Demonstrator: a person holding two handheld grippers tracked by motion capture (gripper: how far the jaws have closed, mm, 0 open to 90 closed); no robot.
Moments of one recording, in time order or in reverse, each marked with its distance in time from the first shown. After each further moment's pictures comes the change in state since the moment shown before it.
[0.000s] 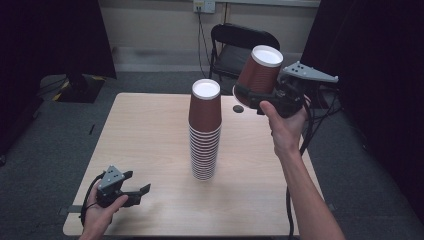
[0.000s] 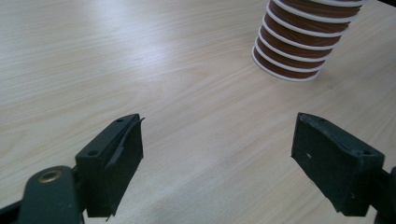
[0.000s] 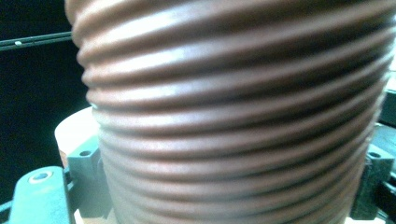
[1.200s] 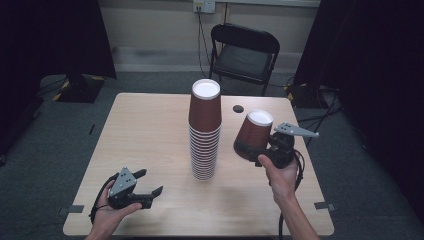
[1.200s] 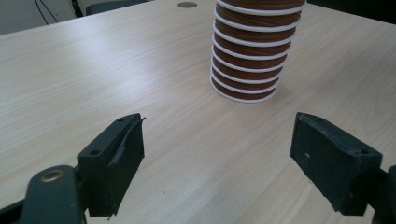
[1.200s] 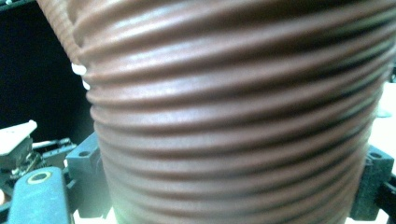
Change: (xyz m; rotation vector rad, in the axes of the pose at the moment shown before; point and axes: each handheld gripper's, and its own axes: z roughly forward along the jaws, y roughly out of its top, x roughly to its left) left arm -0.030 0.013 0.009 -0.074 -0.068 0.131; right arm -0.001 -0.134 -0.021 0.190 0.035 0.183
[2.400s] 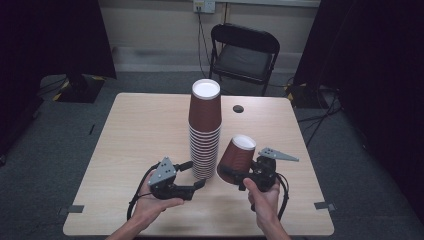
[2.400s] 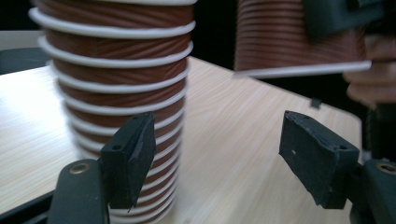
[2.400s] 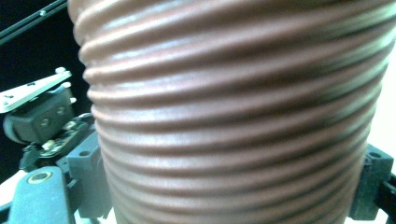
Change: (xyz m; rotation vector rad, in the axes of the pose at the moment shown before) left arm -0.066 0.062 0.066 -0.192 -0.263 -0.013; right arm 0.027 -0.063 0.020 0.028 0.118 0.169
